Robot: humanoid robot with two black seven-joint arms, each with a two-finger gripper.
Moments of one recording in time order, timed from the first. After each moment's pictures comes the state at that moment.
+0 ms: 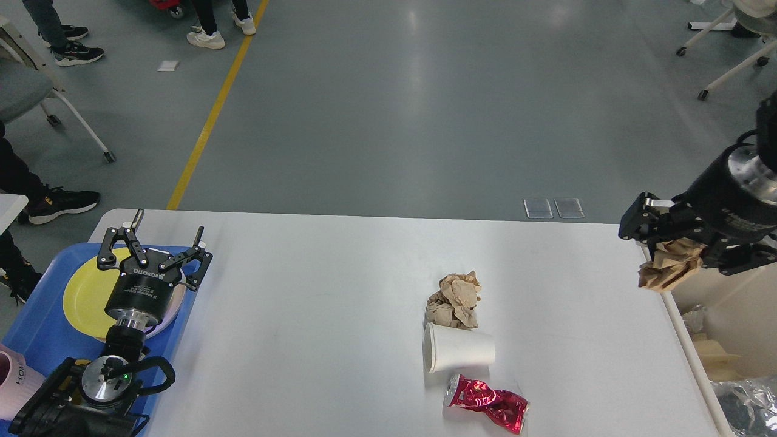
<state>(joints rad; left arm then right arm) -0.31 0.14 -1.46 -0.67 0.05 -0.69 -0.09 2.35 -0.42 -1.62 1.54 0.25 0.64 -0.24</state>
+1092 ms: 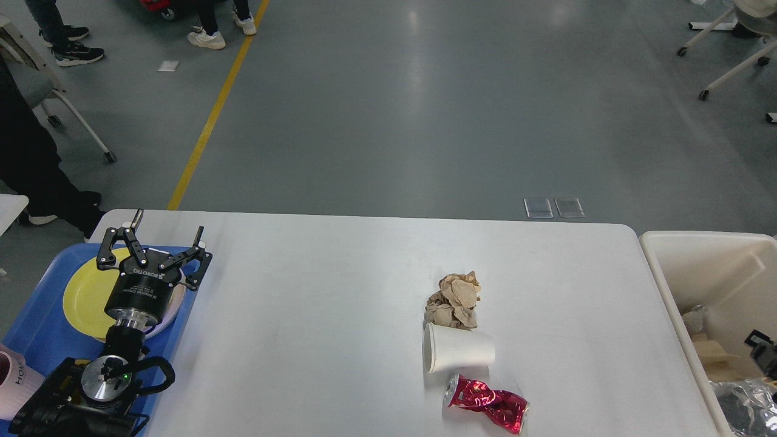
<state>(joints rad) -0.31 0.14 -1.46 -0.67 0.05 -0.69 -0.09 0.64 -0.42 -1.14 0.12 0.24 0.10 -0.24</state>
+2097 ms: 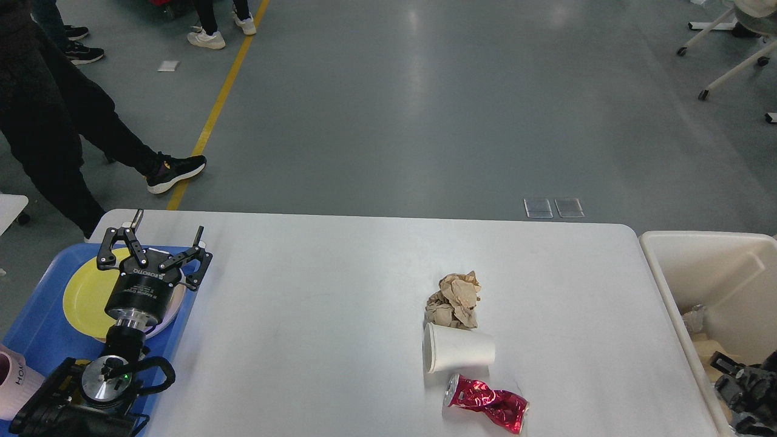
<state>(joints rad) -0.31 0.14 -1.46 -0.67 0.05 -0.69 -0.09 0.57 -0.34 -1.12 0.08 0.24 0.04 -0.24</state>
